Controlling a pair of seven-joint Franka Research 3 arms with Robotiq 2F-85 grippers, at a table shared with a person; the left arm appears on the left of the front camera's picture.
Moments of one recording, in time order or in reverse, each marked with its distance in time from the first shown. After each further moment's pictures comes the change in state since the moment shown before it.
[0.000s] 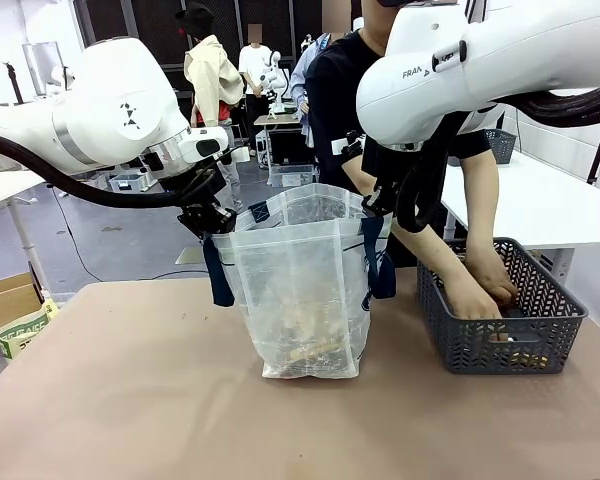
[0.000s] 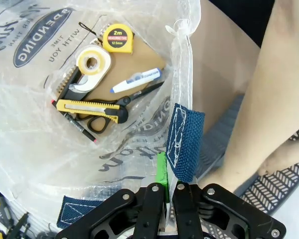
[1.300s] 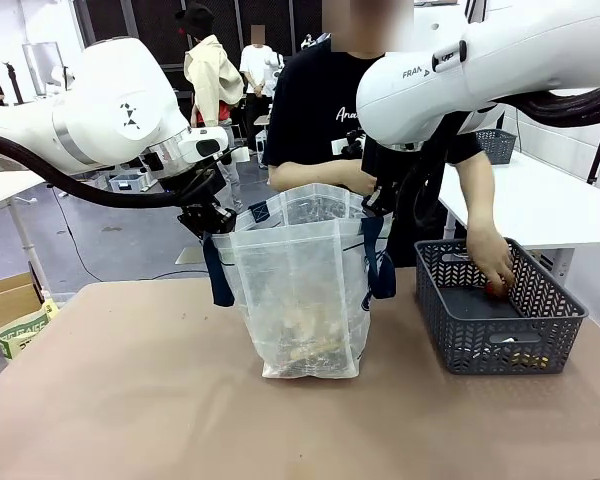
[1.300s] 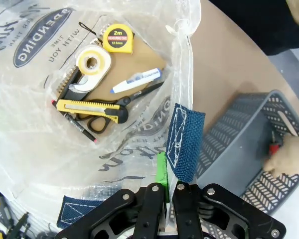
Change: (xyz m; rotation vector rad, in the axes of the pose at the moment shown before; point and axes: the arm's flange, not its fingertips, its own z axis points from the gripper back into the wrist) left arm 0.000 0.000 0.000 0.000 0.000 0.000; right arm 0.000 0.000 0.000 0.000 0.000 0.000
